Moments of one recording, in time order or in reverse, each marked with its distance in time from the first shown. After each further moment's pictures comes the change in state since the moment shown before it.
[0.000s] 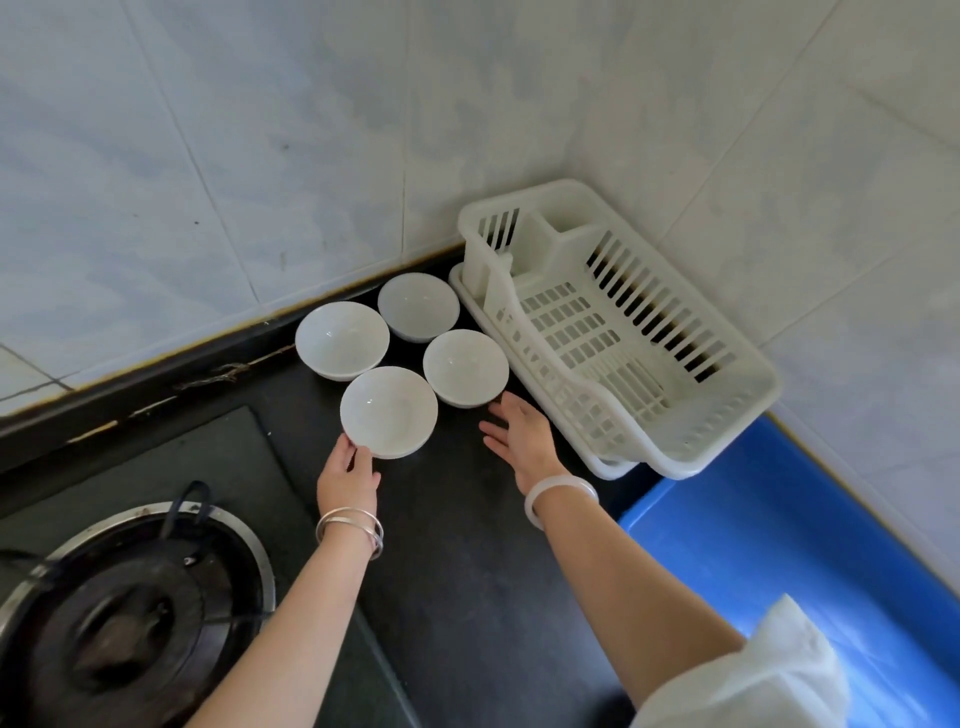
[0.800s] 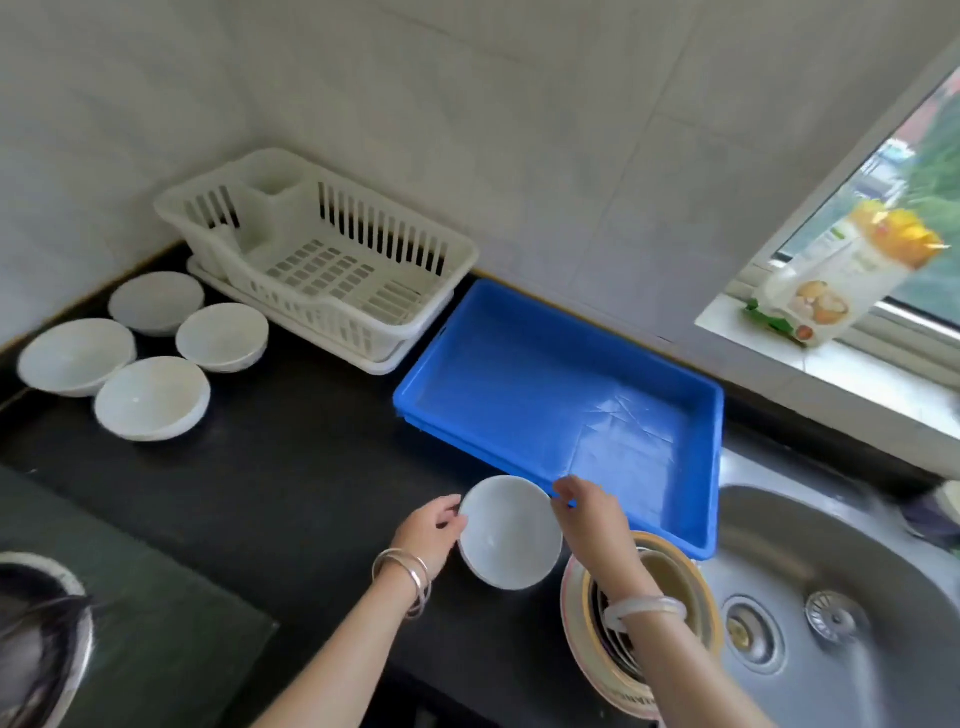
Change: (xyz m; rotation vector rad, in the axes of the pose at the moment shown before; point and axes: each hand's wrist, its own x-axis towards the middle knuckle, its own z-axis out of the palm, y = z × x) left_hand -0.252 -0.146 0.032 1.005 -0.967 0.115; right_hand -0.232 0.157 -0.288 -0.796 0.554 -0.058
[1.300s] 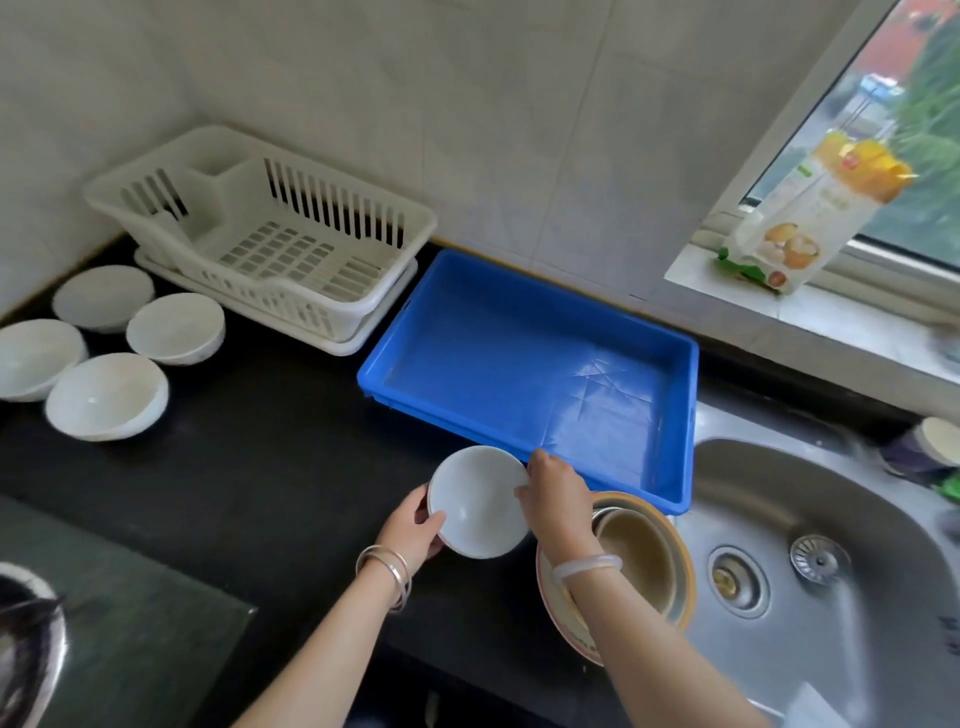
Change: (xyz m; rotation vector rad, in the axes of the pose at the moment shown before) left_hand 0.005 -0.017 0.027 -0.190 -0.014 -0.092; right_hand -0.002 0.000 0.011 -0.225 0.033 -0.018
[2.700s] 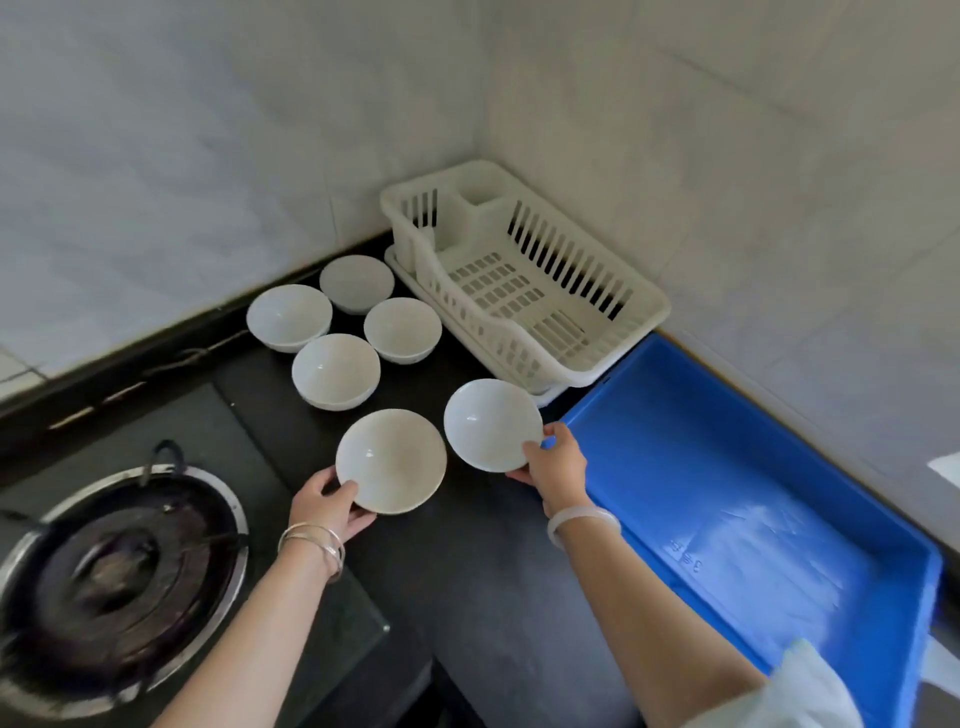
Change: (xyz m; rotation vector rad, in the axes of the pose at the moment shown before) left_hand -0.005 -0.002 -0.229 -0.798 0.666 -0.067; right_hand 0.072 -0.219 0.044 0.891 -0.262 0.029
